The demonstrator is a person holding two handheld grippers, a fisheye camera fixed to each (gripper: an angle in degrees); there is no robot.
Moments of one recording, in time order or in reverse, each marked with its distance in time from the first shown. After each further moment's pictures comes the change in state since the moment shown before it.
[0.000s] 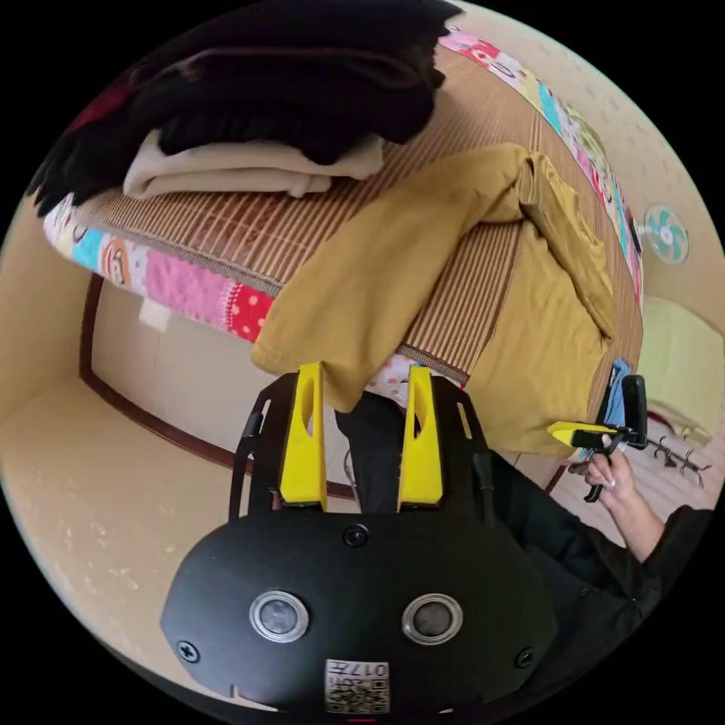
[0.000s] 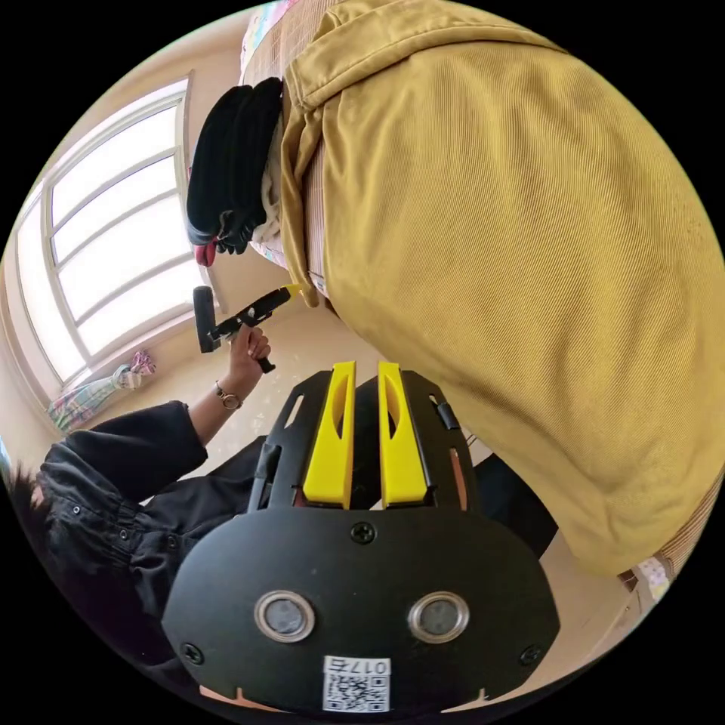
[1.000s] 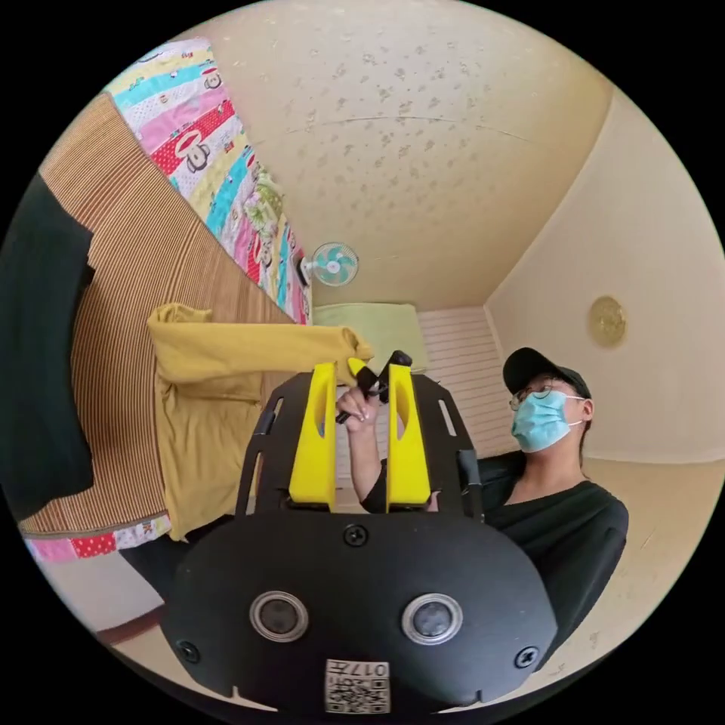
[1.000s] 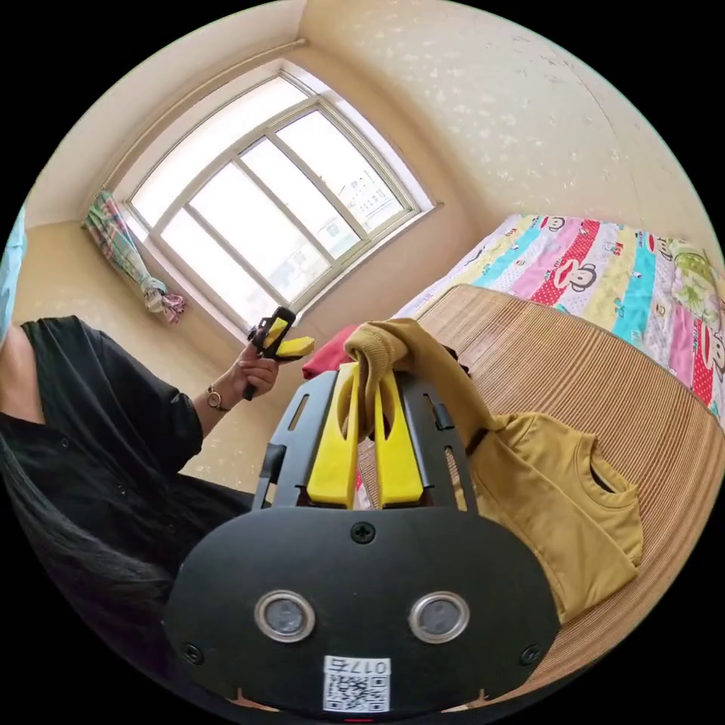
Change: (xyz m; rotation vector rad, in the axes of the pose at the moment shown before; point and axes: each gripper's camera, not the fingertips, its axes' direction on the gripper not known) left arm 0.039 -0.044 -0.320 0.138 1.171 0.391; right arm -0.253 0.039 -0.149 0.536 0.229 -0.779
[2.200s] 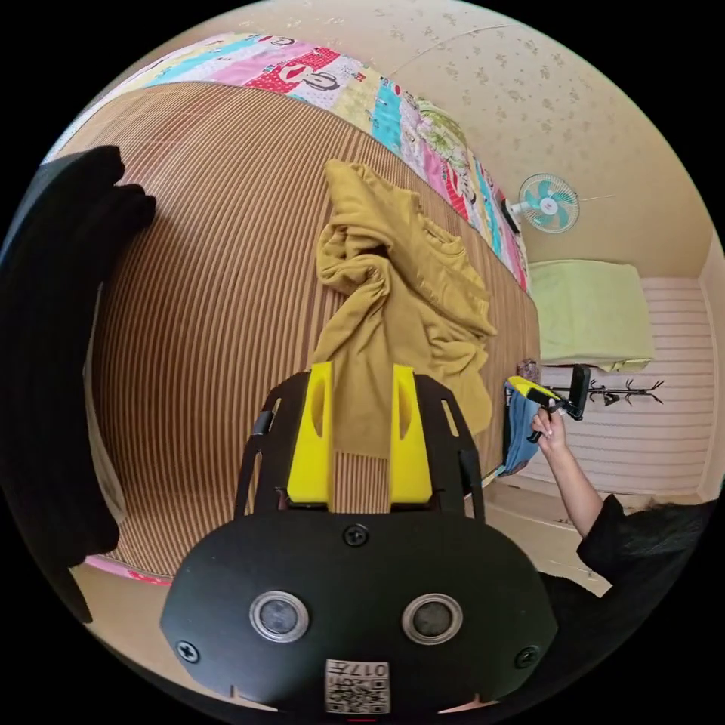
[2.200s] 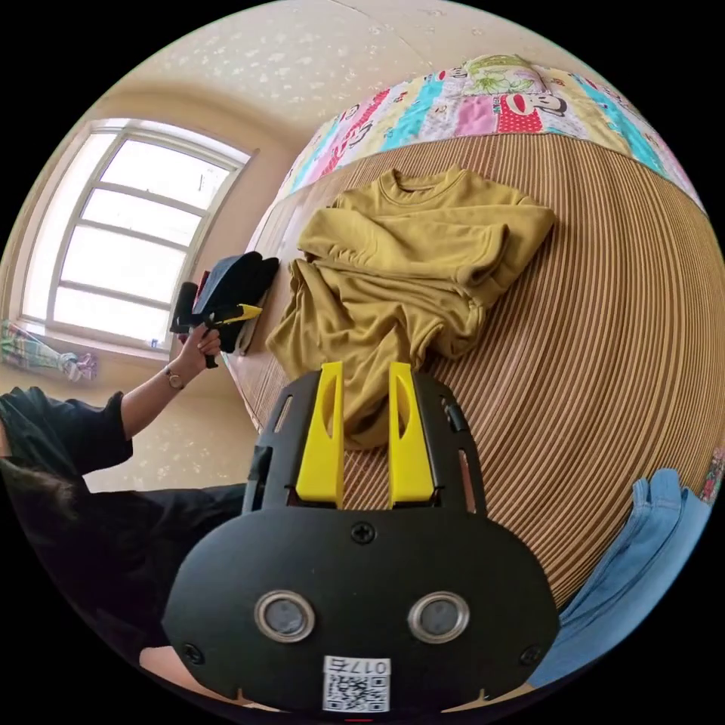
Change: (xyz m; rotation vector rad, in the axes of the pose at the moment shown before) left arm -0.248 0.021 0.311 -0.128 -0.843 -0.085; right arm 0.199 0.239 -0.143 -0.235 0.225 0.436
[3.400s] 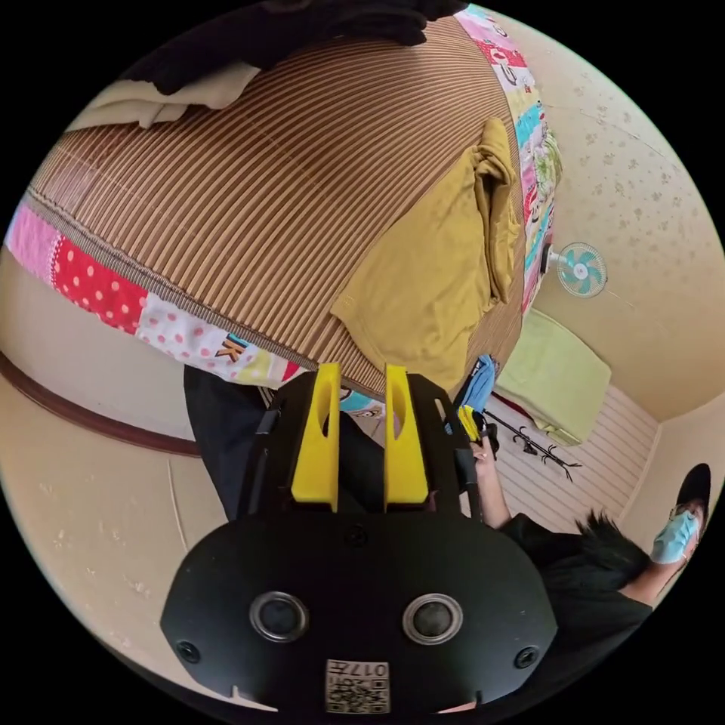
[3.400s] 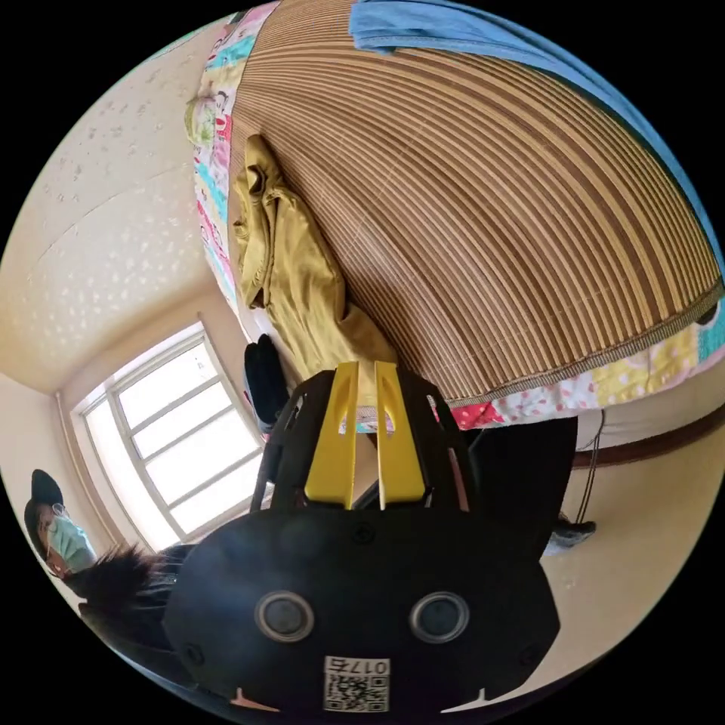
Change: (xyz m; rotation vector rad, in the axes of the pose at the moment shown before) left arm -0.076 0.164 -0.027 -0.163 0.267 -0.476; right arm 0.056 0.166 -0.176 0.190 -0.440 0.821
